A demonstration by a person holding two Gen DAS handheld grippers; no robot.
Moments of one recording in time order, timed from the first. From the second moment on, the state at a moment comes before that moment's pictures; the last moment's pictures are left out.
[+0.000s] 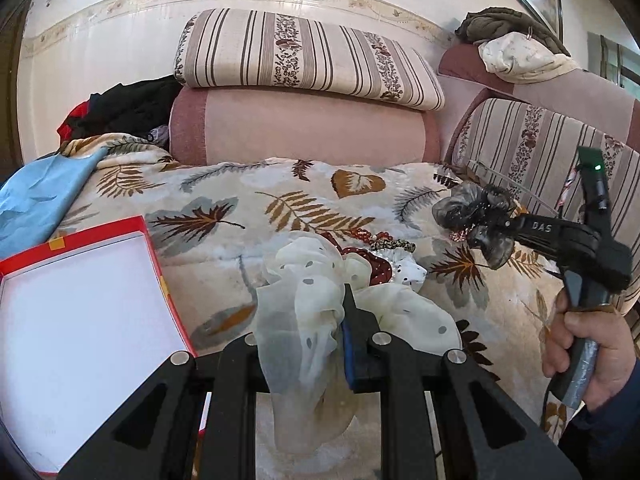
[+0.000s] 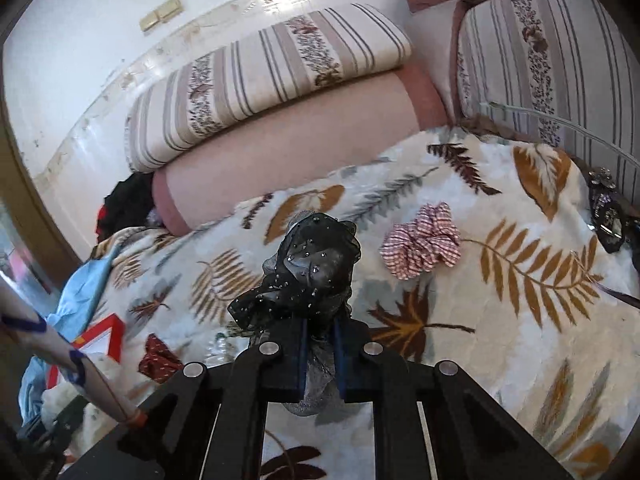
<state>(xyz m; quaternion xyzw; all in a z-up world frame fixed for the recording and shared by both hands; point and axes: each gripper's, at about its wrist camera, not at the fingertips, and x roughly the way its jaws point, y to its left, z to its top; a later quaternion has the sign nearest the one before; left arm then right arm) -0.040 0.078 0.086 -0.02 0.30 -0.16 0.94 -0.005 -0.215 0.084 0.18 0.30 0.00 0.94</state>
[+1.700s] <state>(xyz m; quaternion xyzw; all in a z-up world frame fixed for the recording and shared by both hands) 0.040 0.378 0.061 -0.16 0.42 0.13 0.89 0.106 0.160 0.047 0.09 0.46 0.26 0.84</state>
